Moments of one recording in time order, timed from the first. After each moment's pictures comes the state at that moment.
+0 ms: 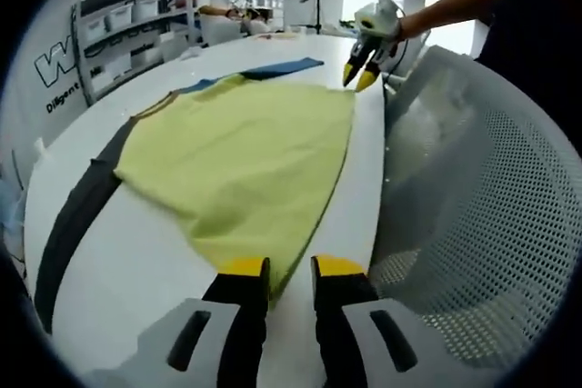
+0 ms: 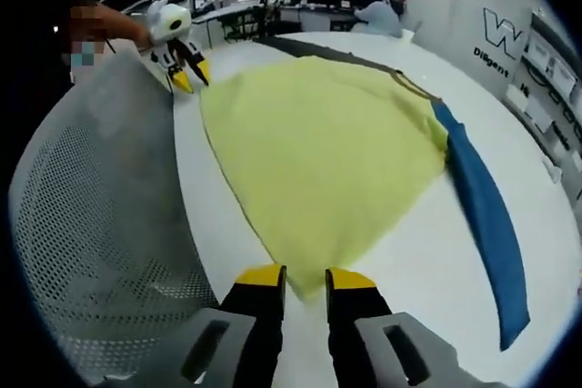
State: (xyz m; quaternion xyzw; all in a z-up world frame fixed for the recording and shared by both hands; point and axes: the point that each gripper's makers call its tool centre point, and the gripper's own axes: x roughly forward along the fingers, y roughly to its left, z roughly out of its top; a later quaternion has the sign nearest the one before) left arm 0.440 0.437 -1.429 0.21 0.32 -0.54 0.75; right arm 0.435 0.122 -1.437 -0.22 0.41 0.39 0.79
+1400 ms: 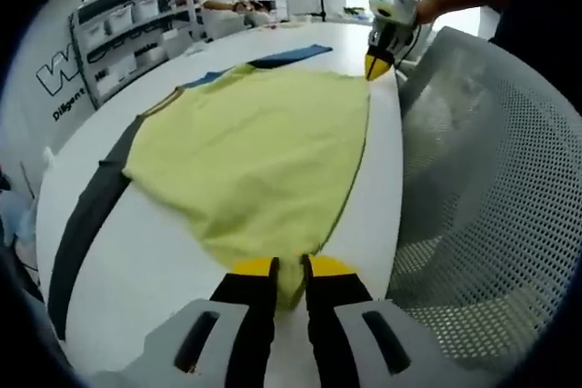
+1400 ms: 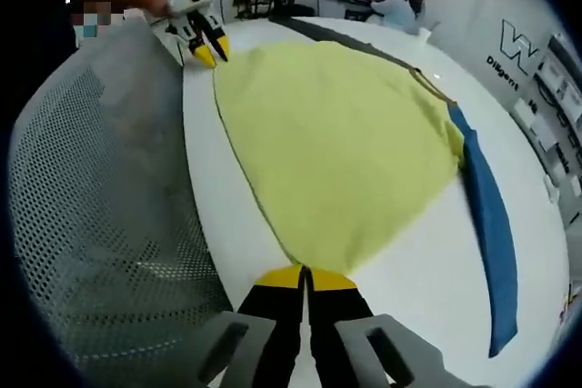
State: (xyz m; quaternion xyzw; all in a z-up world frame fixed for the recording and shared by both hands) left arm 0.459 0.445 -1.444 0.24 0.32 -0.50 0.77; right arm 0.423 0.129 -1.447 -0.29 0.41 0.40 0.77
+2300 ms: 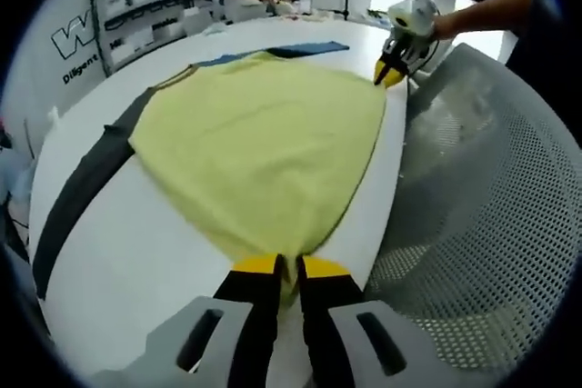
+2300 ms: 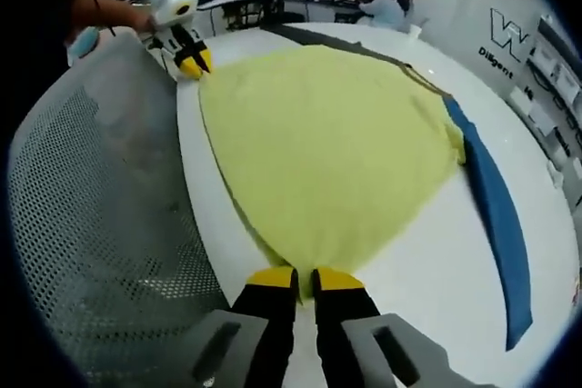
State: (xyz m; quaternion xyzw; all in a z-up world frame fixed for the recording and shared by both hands) left arm 0.443 0.451 -1.442 0.19 0.37 -0.48 0.77; right arm 0.421 0.135 -1.448 -0.24 0.42 0.39 0.78
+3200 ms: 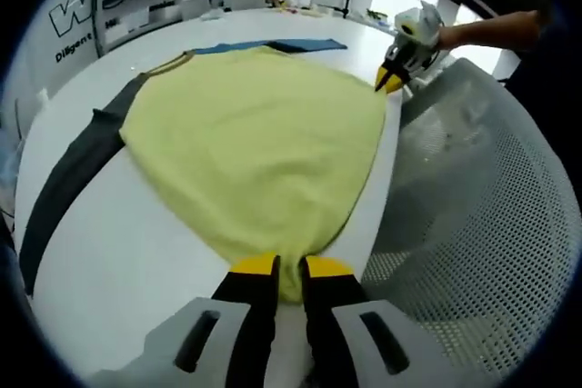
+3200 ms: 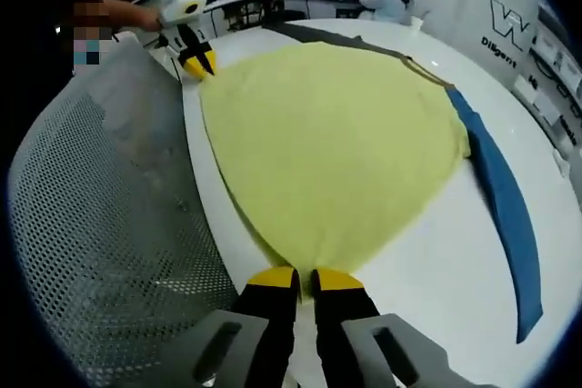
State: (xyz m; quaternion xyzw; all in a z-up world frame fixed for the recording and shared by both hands) left arm 0.447 0.442 -1.436 0.17 0.39 -0.50 0.76; right arm 0.418 0.138 -1.448 -0.22 0.43 0.41 0.78
